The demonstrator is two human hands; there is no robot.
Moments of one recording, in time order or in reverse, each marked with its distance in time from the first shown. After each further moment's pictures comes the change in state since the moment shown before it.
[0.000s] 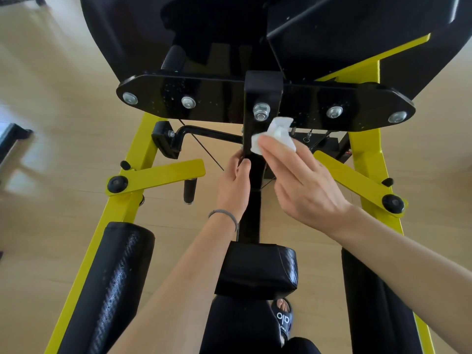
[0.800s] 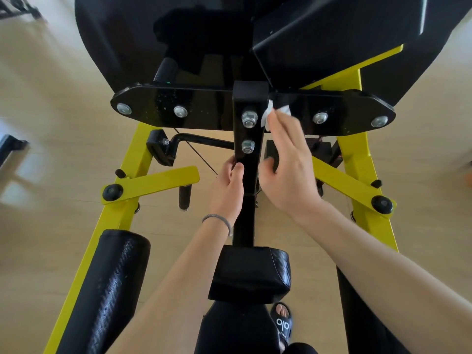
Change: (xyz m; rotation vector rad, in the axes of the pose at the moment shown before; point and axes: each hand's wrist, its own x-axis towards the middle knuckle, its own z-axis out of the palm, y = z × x) left_hand -0.001 0.004 0.001 0.052 0.004 0.015; right_hand 0.032 -0.011 0.001 0.346 0.212 0.484
